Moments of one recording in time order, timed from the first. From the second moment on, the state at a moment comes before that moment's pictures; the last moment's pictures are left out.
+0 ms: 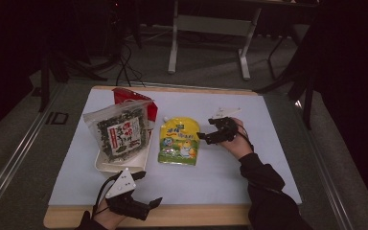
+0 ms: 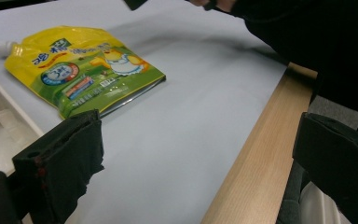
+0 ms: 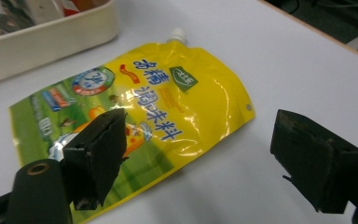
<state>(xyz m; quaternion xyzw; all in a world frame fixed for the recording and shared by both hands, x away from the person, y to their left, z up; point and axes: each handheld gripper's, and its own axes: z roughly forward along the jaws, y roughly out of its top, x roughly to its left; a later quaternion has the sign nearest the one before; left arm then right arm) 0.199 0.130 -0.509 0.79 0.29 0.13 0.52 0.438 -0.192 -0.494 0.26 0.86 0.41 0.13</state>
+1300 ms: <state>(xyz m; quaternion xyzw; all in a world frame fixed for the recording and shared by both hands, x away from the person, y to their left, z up) 0.197 0.119 -0.522 0.81 0.27 0.11 0.50 0.507 -0.139 -0.549 0.29 0.89 0.32 0.10</state>
